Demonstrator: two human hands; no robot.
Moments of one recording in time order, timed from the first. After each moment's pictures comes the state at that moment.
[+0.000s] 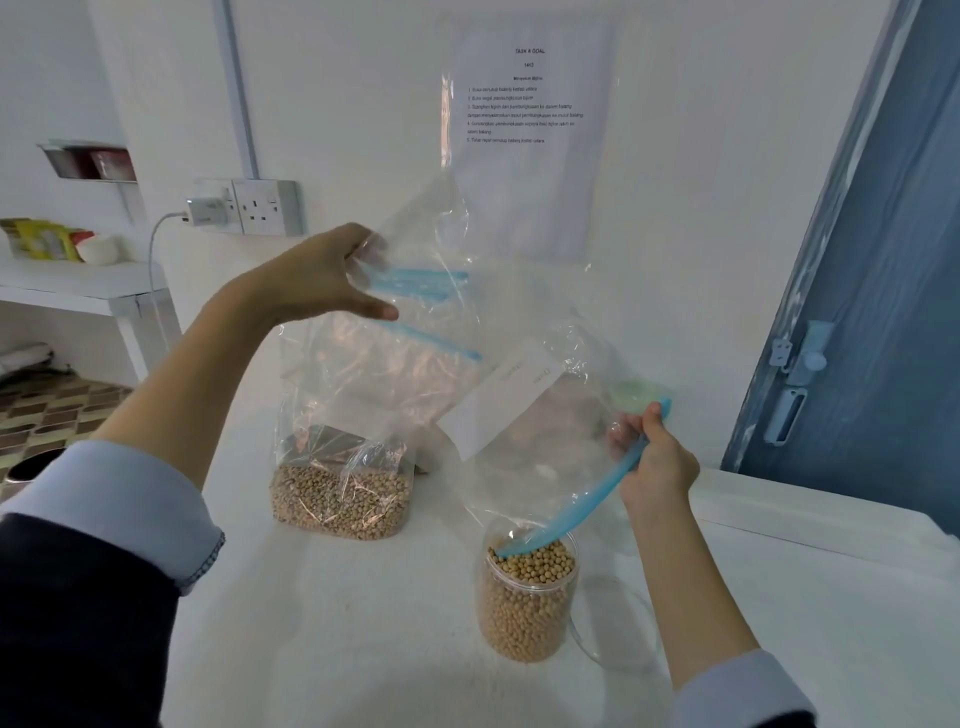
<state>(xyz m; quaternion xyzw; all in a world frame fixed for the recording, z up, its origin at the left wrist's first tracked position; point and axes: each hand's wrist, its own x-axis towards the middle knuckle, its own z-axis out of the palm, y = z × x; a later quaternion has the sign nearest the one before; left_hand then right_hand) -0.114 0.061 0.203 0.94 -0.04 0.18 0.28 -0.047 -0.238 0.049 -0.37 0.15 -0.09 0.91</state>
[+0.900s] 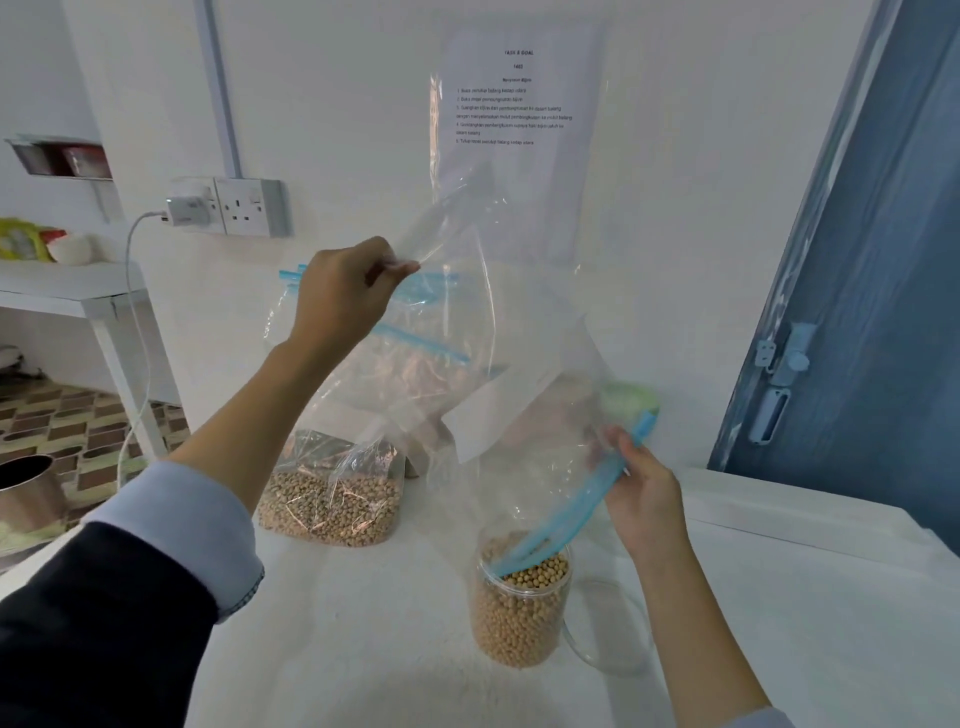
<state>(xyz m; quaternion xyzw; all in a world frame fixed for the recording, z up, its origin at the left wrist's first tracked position) -0.083 0.032 0.164 0.82 -0.12 0.52 0.23 -0.049 -0.254 0.013 -0.34 -0.02 0.04 0.94</state>
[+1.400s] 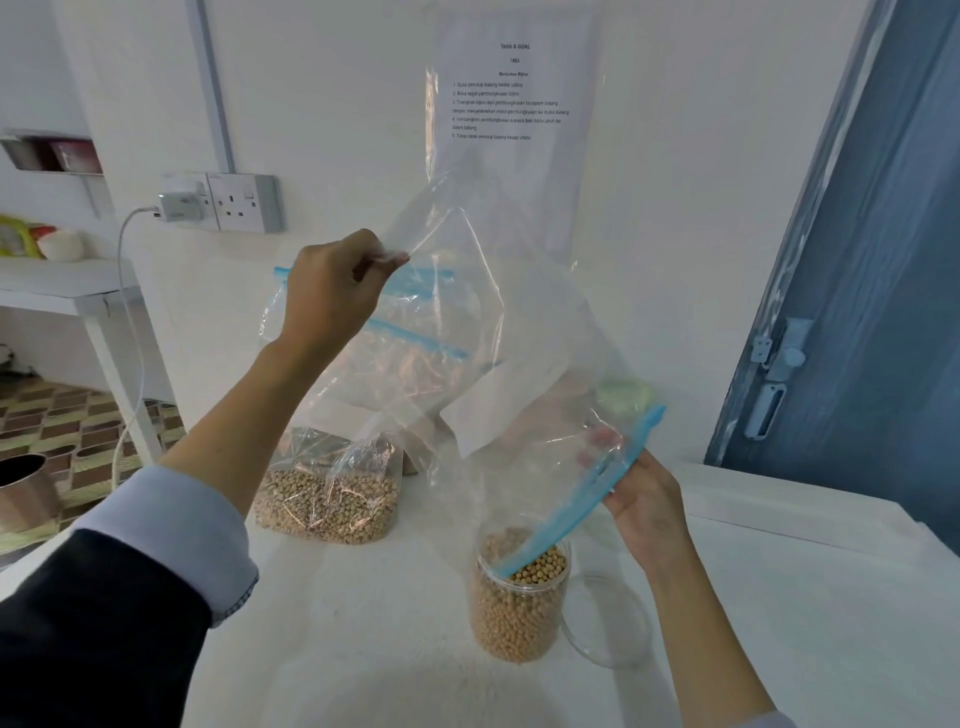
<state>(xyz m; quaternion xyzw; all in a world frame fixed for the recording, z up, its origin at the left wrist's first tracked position) -0.079 0.041 0.161 0.79 -0.13 0.55 0.22 -0.053 -0.263 0.001 -0.48 -0.07 0.02 0.88</state>
